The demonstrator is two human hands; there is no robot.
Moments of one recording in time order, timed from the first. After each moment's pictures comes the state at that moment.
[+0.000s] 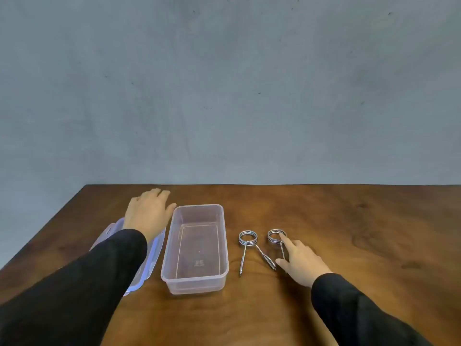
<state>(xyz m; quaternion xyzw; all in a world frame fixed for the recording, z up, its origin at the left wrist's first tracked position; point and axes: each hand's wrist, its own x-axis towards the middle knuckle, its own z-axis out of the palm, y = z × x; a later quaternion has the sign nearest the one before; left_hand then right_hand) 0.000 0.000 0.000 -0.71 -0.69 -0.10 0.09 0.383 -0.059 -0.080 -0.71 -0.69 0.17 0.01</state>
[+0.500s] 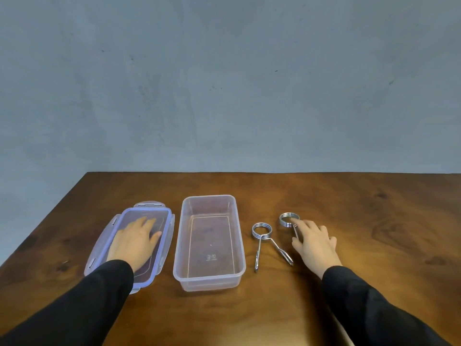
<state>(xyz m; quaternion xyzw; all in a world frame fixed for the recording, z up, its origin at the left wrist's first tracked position) -0.069 -0.016 -0.095 -0.66 -0.75 -0.06 -0.04 0.367 -0.033 -0.087 -0.74 -0.66 0.11 0.11</state>
